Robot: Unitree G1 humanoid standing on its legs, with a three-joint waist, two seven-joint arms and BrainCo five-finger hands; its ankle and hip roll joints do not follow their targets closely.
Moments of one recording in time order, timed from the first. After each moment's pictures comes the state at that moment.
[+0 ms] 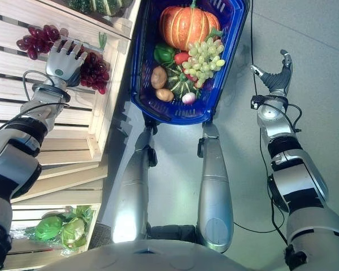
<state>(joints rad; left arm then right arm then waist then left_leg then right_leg) -1.05 0.75 -0.79 1.14 0.95 0.04 0.55 -0.84 -0.61 0.37 0.98 0.37 -0.29 -0.51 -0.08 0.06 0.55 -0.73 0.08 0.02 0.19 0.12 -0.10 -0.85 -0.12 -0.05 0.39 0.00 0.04</state>
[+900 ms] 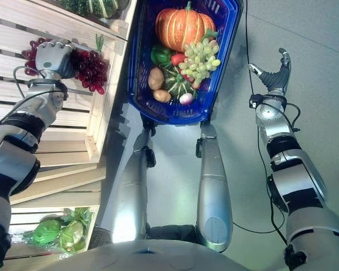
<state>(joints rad) -1.06 0.75 -0.65 1.11 0.27 -0.06 0.41 -0.82 -0.60 0.37 0.95 0.38 -0.29 -0.52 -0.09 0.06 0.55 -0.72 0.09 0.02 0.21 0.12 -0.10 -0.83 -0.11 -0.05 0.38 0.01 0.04</state>
